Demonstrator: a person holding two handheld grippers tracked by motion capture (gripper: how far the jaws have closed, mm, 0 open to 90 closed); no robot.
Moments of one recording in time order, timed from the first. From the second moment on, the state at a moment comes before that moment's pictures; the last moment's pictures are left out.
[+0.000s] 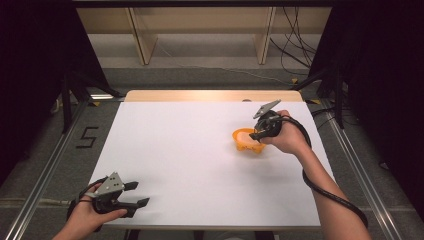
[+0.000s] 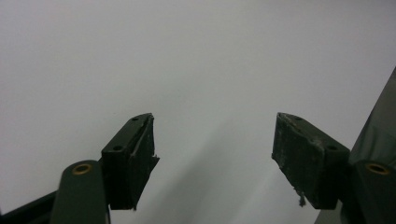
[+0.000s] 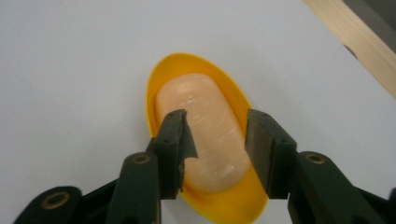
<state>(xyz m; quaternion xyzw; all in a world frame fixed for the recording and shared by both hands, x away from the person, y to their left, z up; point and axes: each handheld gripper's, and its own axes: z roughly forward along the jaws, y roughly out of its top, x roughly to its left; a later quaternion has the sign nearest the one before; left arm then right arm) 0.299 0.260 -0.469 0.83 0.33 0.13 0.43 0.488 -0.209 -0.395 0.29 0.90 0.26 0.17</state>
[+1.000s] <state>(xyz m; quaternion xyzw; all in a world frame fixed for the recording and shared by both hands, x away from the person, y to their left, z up) 0.300 0.260 -0.470 0.83 0.34 0.13 0.42 0.411 -0.283 -0.414 0.40 0.85 0.30 0.18</state>
